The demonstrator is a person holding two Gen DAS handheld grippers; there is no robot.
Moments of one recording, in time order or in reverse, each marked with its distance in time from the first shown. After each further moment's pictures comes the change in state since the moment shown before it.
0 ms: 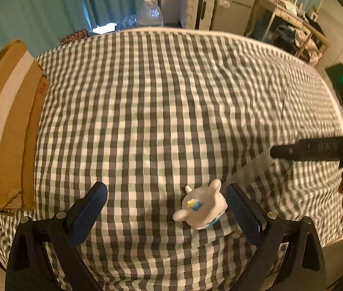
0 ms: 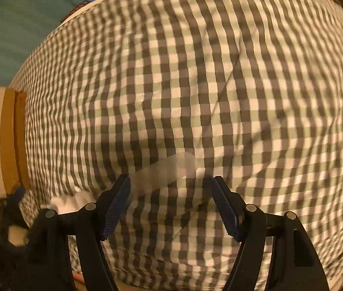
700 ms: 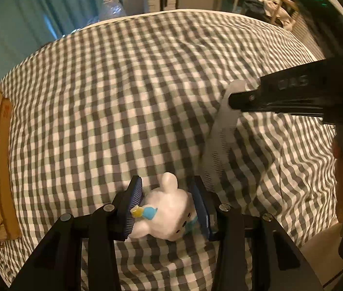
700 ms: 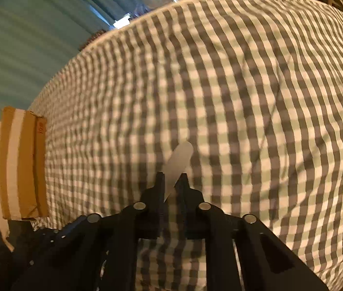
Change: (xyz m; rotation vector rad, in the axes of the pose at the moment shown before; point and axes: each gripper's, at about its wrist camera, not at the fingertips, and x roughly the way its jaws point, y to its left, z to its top) left arm 0.030 -0.025 -0.001 0.174 0.034 -0.075; right arm -0.006 0.015 -0.006 -0.007 -0.223 0.125
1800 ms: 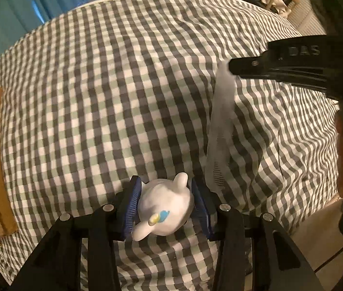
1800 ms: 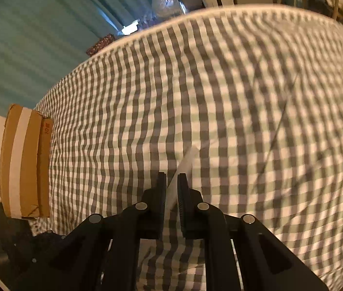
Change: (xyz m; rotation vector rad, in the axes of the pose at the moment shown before) left arm -0.001 0.011 -0.011 0.021 0.116 -0.074; right arm -0.010 0.015 0.007 -0.059 -0.062 -0.027
